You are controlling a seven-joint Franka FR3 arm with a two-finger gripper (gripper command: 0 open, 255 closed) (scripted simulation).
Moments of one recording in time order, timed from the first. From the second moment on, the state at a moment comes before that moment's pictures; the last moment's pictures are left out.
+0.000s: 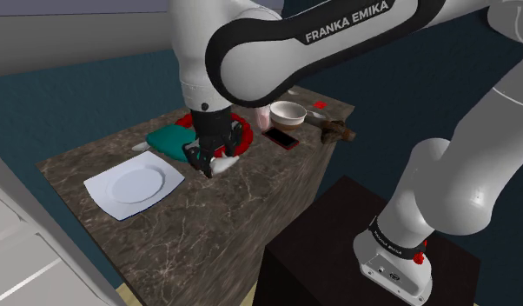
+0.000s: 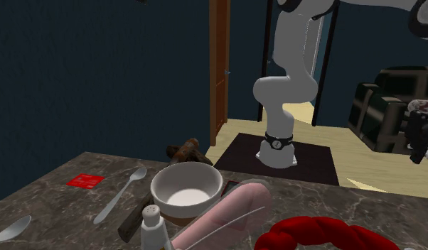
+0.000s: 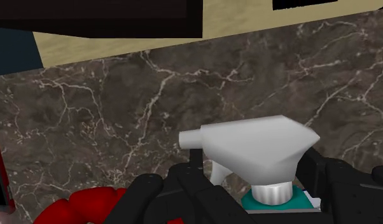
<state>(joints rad) 0.38 -0.11 0.33 -2.15 0.00 1.97 0.65</state>
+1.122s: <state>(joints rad) 0.46 0.13 0.42 -2.00 -0.08 2.04 0.86</state>
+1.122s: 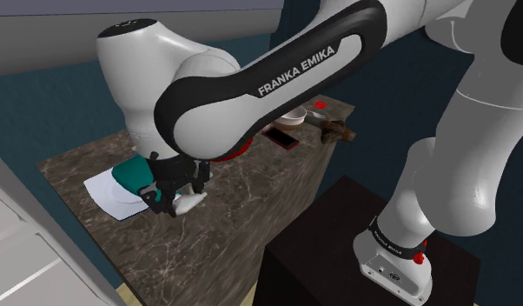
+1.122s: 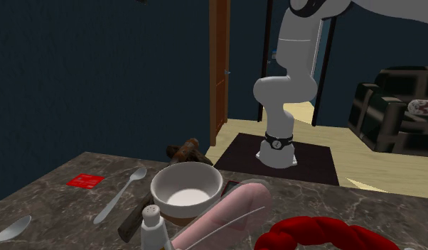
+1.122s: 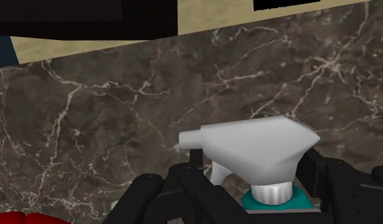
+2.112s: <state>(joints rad) 0.47 0.22 0.41 -2.08 -0.13 2.20 0.90</state>
